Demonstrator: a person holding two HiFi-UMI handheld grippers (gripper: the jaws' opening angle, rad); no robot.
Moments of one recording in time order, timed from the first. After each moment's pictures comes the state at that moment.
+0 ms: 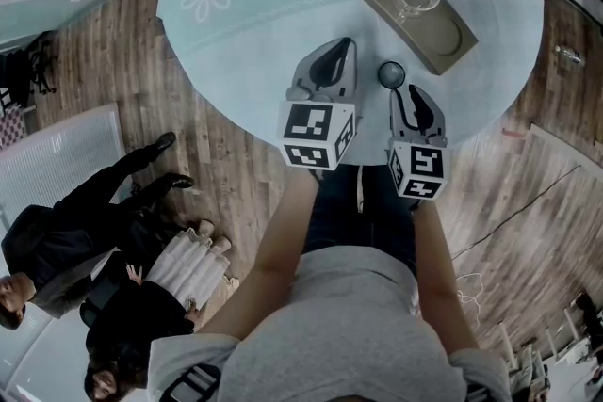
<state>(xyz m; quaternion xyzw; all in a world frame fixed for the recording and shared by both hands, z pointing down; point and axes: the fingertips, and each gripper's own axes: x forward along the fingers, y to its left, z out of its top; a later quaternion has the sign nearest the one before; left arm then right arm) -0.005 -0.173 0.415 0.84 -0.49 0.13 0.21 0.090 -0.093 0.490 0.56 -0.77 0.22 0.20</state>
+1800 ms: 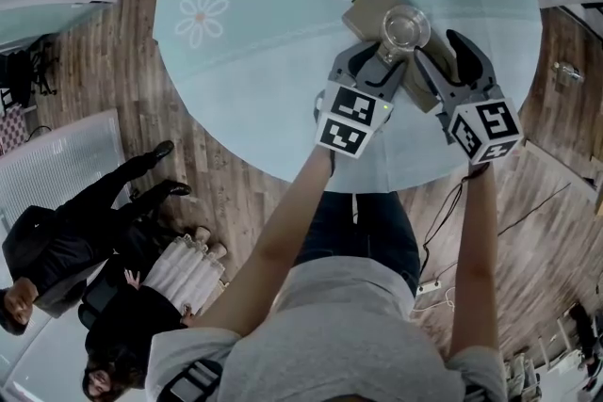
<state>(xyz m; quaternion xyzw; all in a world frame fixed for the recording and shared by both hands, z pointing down) 0.094 -0.229 0.463 0.88 -0.37 0.22 0.20 0.150 -0.252 0.416 0.44 -0.88 0.16 0.13</state>
